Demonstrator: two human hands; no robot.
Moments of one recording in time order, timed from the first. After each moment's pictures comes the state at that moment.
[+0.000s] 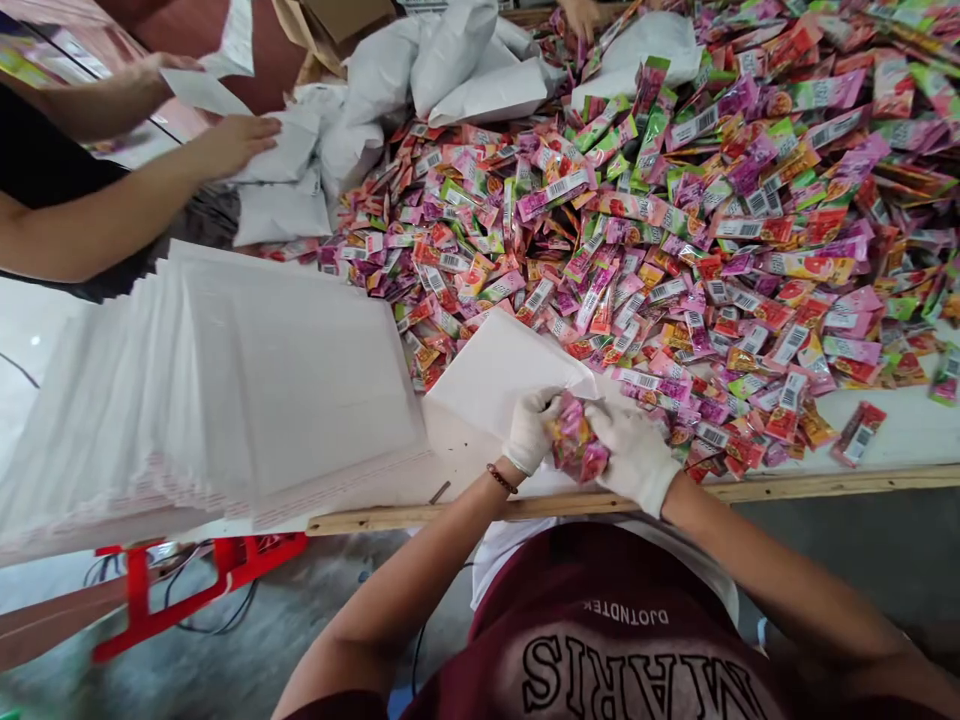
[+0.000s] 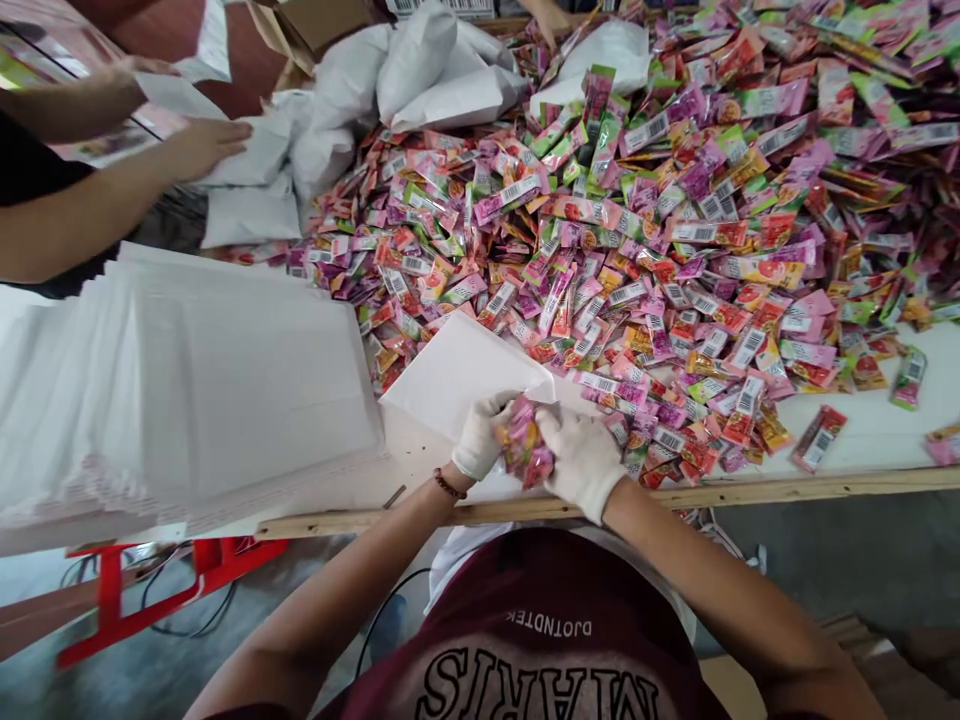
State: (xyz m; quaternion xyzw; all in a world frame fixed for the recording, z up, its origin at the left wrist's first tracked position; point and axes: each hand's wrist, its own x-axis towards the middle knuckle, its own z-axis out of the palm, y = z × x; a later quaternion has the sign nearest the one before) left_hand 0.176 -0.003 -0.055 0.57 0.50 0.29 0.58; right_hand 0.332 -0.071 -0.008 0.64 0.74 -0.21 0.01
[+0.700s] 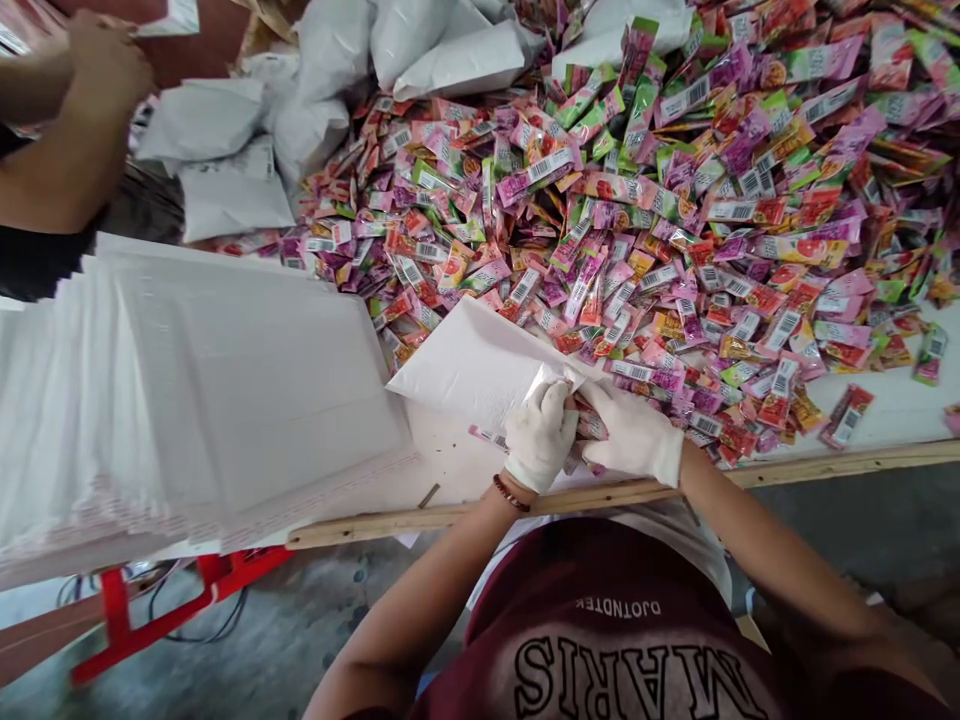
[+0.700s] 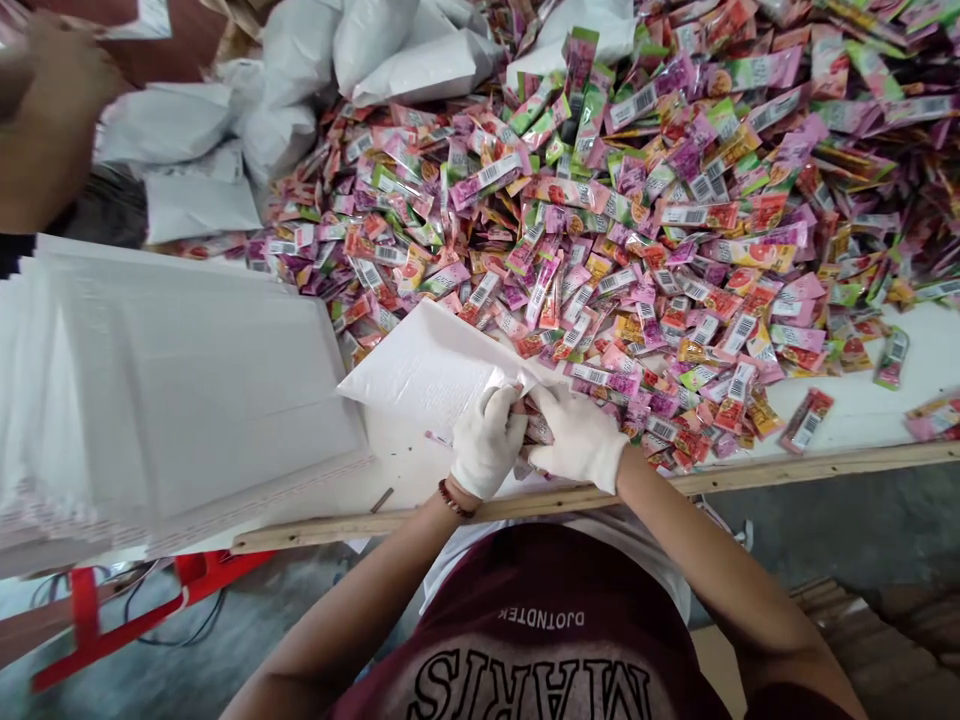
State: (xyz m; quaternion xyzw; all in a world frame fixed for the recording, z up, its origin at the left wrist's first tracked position) left_hand 0.188 -0.026 -0.044 0.83 0.49 0.25 0.10; right_hand 0.340 -0.050 0.006 0.62 0.74 -0.27 0.01
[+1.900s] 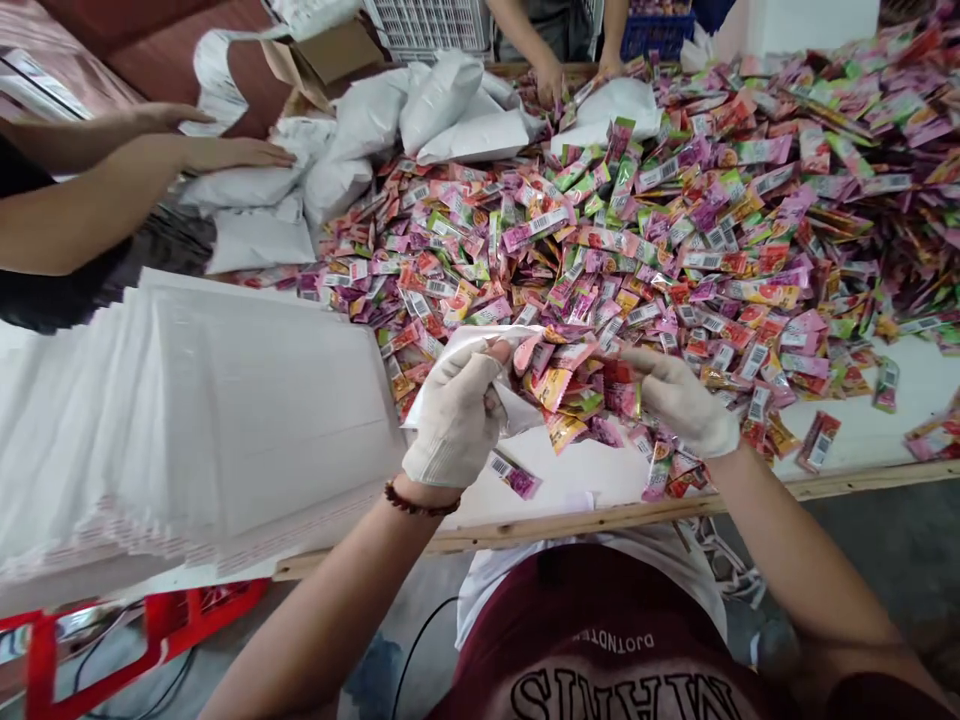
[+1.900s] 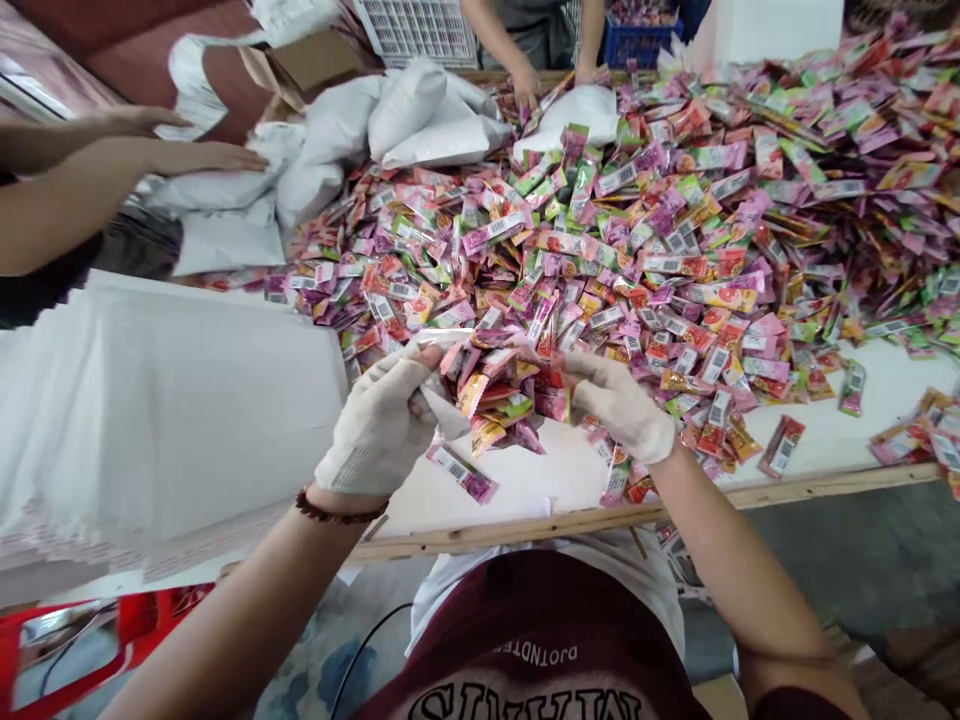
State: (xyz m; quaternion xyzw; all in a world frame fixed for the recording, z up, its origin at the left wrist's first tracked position) left_hand 0.163 0.034 0.096 0.34 0.48 0.44 0.68; right_hand 0.391 -0.027 0.052 0.54 0.46 -0.53 -0.46
